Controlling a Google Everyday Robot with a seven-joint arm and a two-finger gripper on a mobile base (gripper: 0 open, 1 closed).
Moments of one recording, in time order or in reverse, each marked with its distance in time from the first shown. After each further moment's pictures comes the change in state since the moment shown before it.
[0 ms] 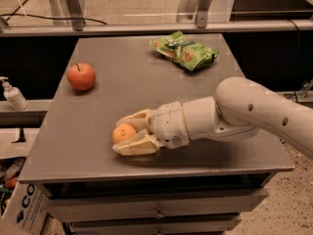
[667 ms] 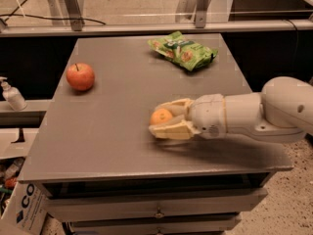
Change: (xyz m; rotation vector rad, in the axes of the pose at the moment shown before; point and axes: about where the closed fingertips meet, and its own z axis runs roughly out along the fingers) arm 0.017 -0.039 -0.084 0.206 -0.017 0.101
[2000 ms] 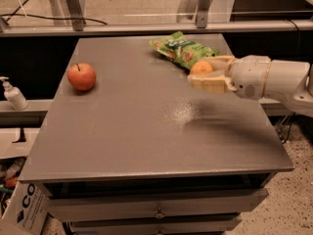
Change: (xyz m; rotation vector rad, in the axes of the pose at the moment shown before) arm -0.037 -0.118 -0.098 0.325 -0.078 -0.075
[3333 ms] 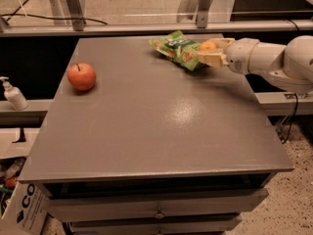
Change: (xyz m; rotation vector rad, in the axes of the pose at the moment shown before) arm 0.041 -0.148 0.041 0.224 0.042 0.012
